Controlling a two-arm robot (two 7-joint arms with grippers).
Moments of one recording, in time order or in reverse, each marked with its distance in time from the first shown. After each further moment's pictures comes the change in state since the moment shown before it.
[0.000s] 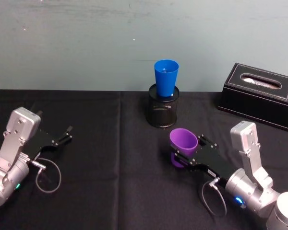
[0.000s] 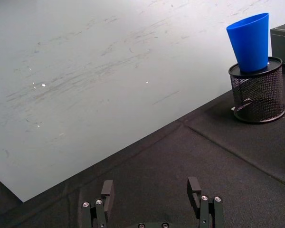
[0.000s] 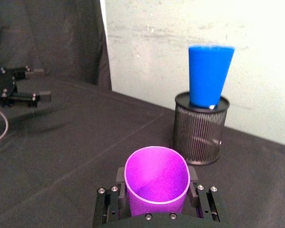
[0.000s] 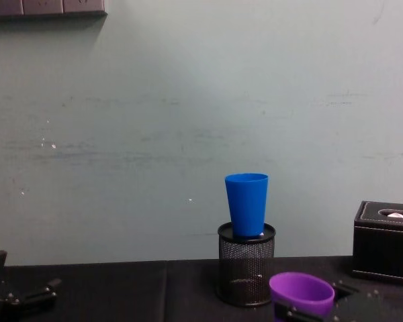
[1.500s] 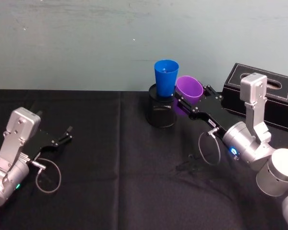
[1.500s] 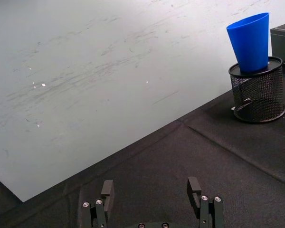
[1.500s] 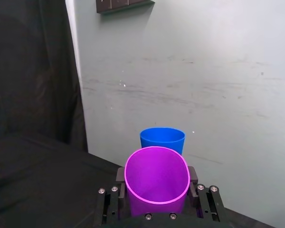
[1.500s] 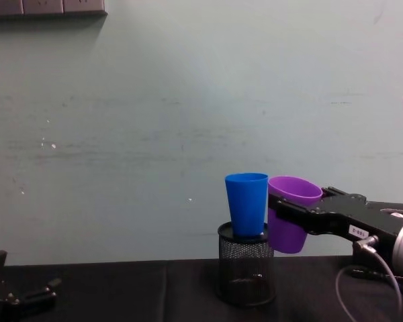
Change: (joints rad) left arm 0.000 0.000 0.000 0.000 0.000 0.000 0.000; right arm 0.206 -0.127 0.091 0.163 -0.004 -0.076 0.015
